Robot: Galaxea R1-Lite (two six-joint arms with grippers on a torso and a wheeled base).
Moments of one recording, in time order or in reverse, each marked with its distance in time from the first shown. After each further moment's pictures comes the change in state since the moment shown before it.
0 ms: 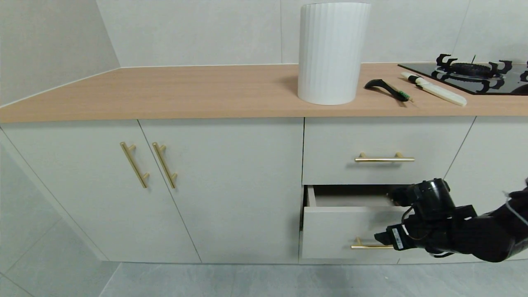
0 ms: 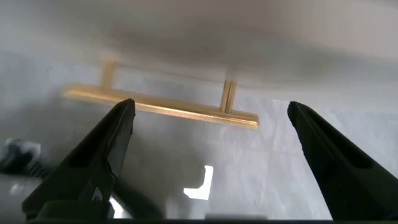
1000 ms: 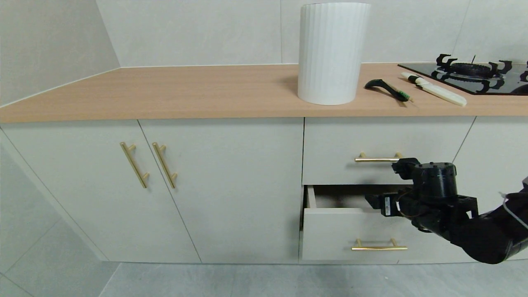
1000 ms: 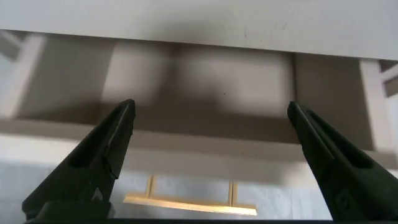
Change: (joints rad) left arm 0.000 0.000 0.000 0.000 0.000 0.000; right arm 0.023 0.029 0.000 -0.408 -0.073 0.060
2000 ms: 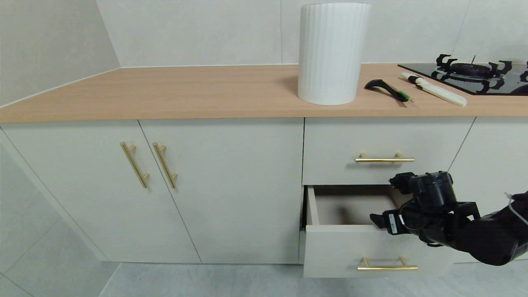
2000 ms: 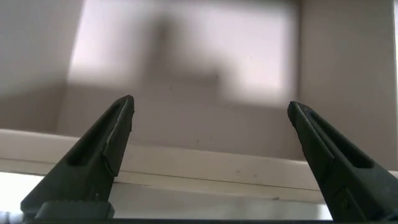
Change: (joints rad) left arm 0.000 0.000 0.000 0.000 0.000 0.000; right arm 0.000 -0.030 0.015 0.224 0.004 -0.031
